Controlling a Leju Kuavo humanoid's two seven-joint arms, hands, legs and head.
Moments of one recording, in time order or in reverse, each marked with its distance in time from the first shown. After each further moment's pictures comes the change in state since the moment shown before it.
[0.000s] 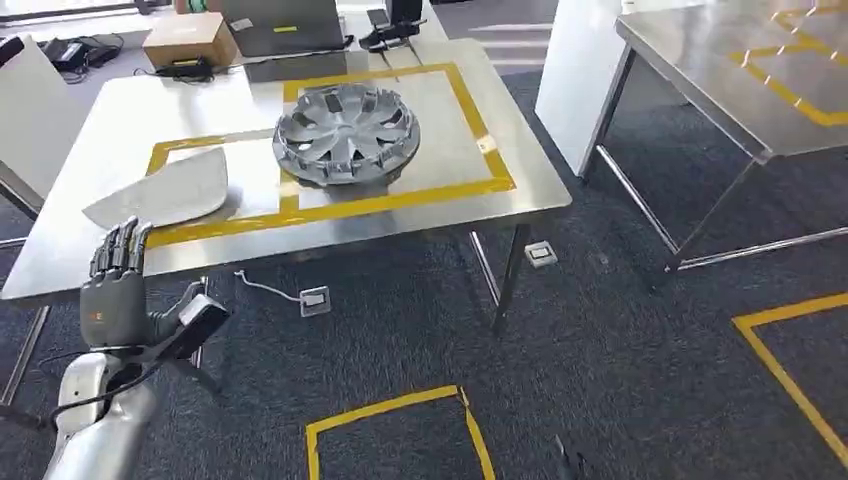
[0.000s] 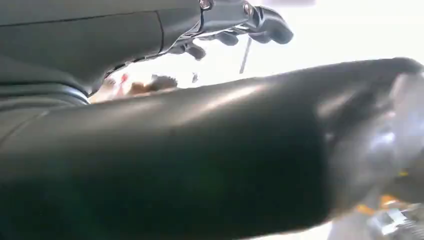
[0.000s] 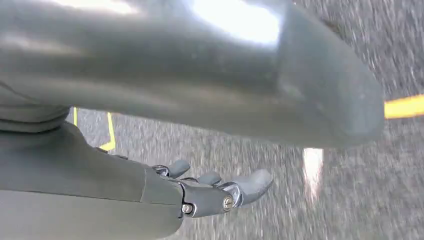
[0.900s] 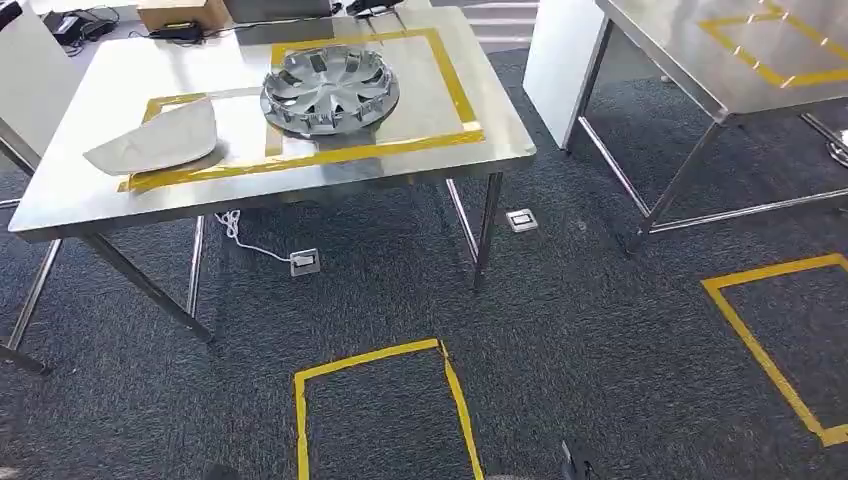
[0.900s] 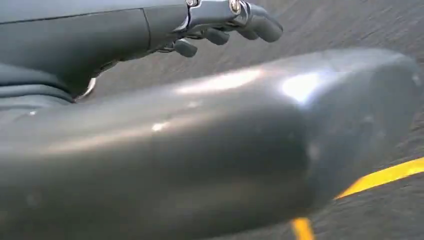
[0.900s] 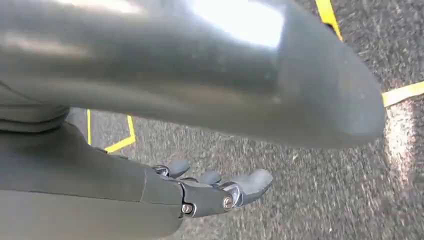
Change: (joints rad) left arm 0.438 -0.003 0.246 0.217 0.190 -0.343 0.558; right arm 0.017 0.003 -0.036 0.001 0.019 0.022 -0.030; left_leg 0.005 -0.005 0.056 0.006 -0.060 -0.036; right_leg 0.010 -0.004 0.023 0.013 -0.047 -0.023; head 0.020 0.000
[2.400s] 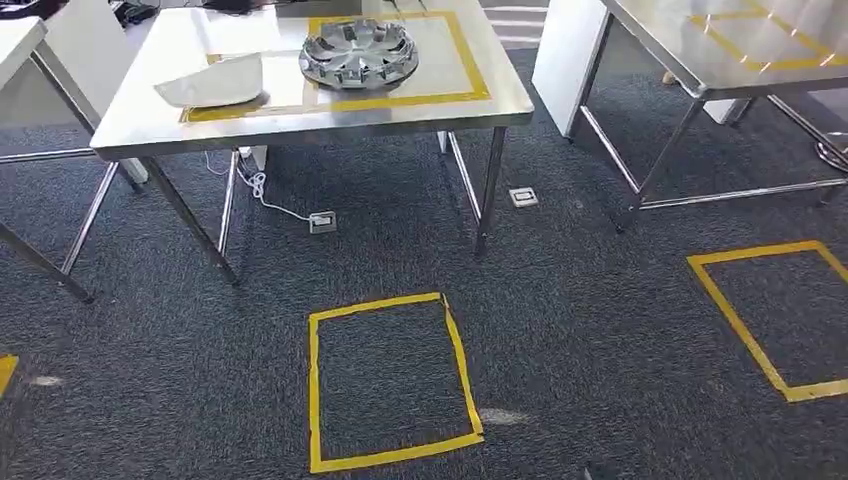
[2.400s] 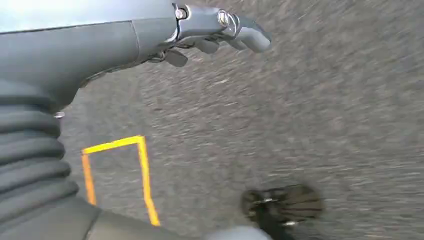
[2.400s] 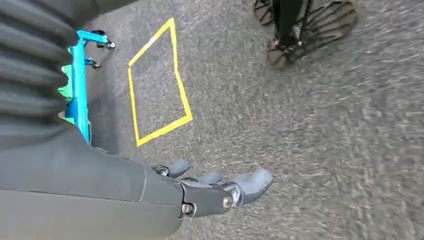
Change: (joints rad) left arm 0.107 0.036 0.131 -0.060 0.308 -0.308 0.051; right arm 0.061 -0.060 0.136 0.000 -0.096 -0.047 0.108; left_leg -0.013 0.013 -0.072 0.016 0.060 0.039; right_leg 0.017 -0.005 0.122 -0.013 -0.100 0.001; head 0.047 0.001
